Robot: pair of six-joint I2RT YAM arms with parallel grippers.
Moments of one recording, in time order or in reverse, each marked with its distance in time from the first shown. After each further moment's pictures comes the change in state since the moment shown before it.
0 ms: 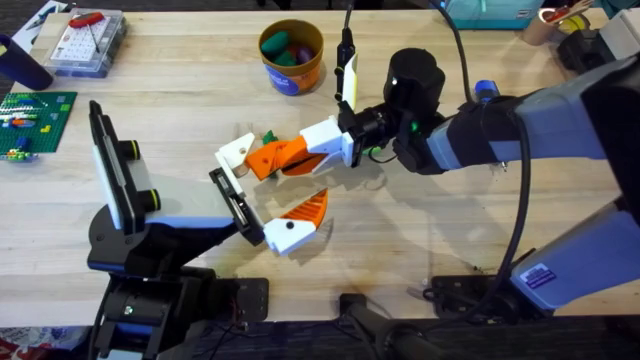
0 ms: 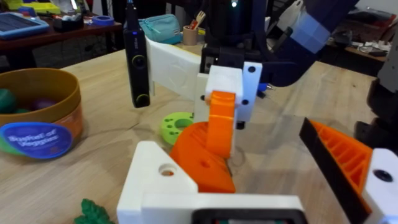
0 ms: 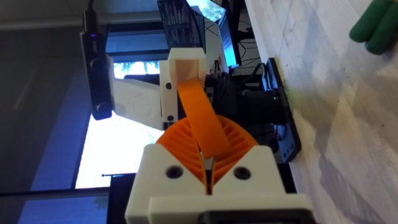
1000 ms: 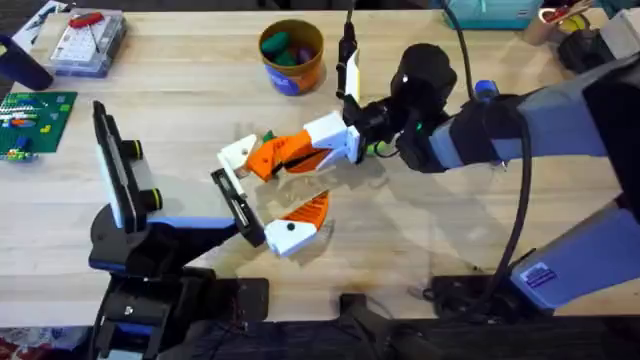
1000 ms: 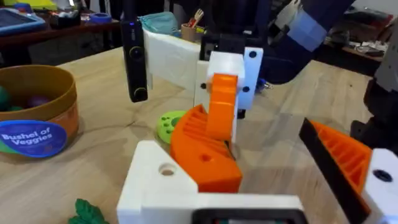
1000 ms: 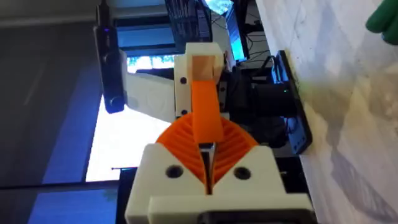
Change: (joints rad) left arm 0.002 0.000 0.002 -0.013 0.008 0.000; right arm -0.023 0.001 -0.001 0.131 -0.045 0.144
